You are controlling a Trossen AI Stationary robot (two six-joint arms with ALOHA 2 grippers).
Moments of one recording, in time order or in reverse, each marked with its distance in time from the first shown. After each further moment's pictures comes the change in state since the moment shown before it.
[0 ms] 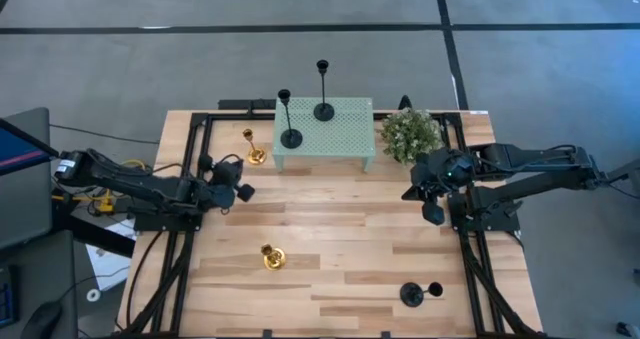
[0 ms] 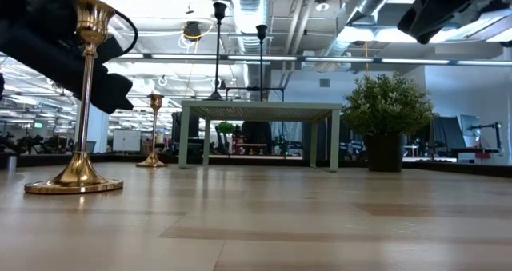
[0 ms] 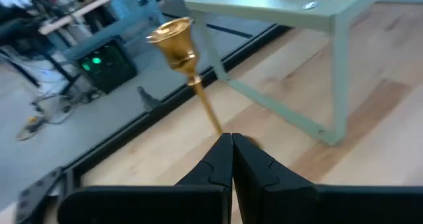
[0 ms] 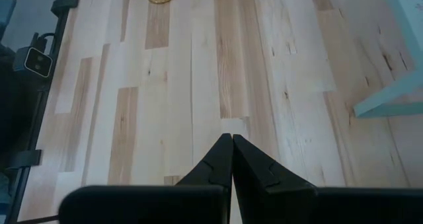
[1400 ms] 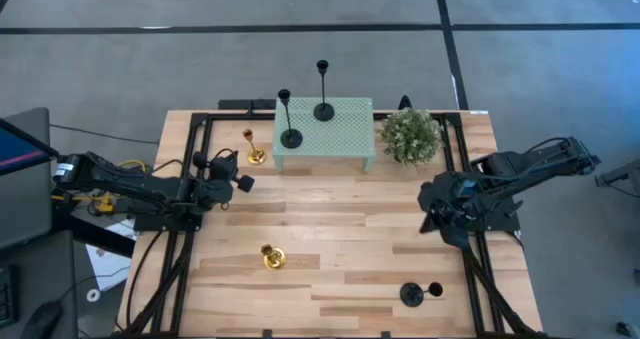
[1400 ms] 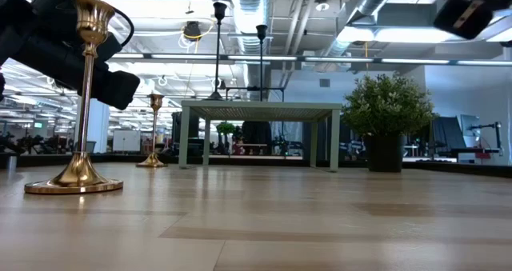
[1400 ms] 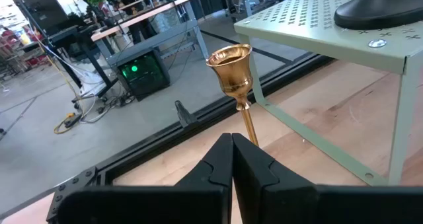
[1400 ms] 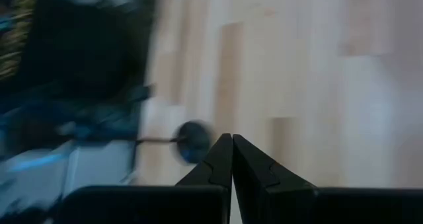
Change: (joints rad) left arm 0.056 0.000 -0.045 0.188 -0.124 0.066; right arm 0.259 0.001 0.000 -0.078 -0.218 0.249
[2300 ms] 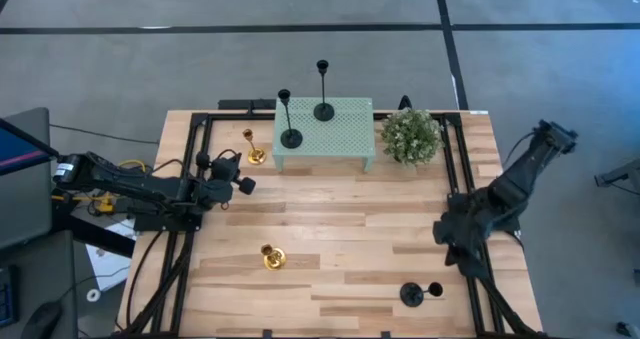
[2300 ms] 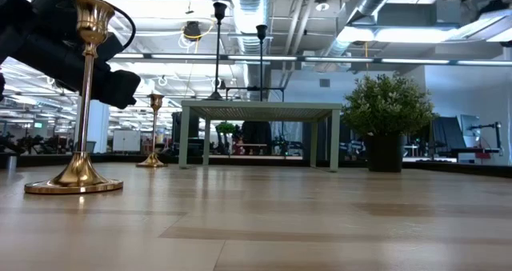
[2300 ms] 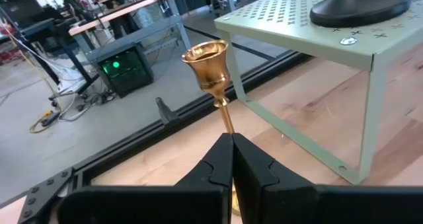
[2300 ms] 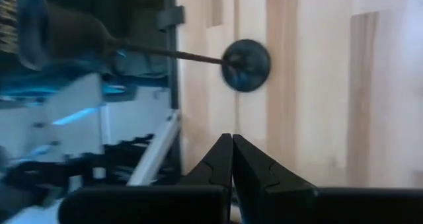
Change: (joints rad) left arm 0.000 0.000 0.001 0.015 0.071 -0.004; right arm 0.471 0.073 0.000 -0.024 0.109 0.495
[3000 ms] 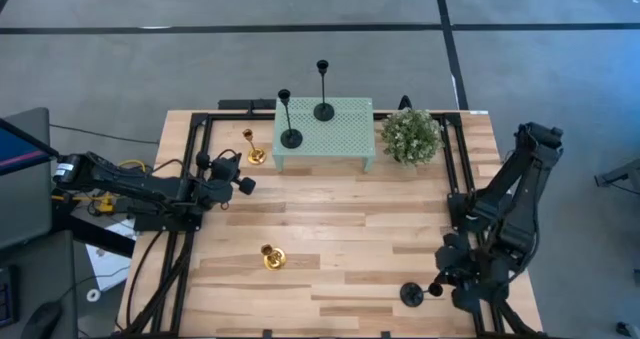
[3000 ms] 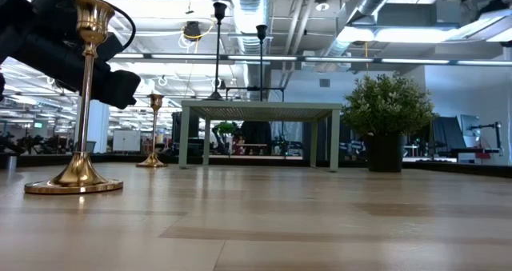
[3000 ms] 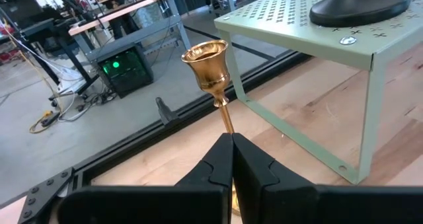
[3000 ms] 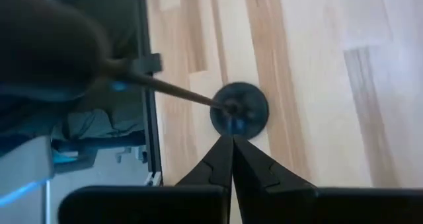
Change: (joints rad) left arm 0.000 0.000 0.000 0.000 0.000 0.002; right arm 0.353 0.245 0.000 0.165 0.484 0.361
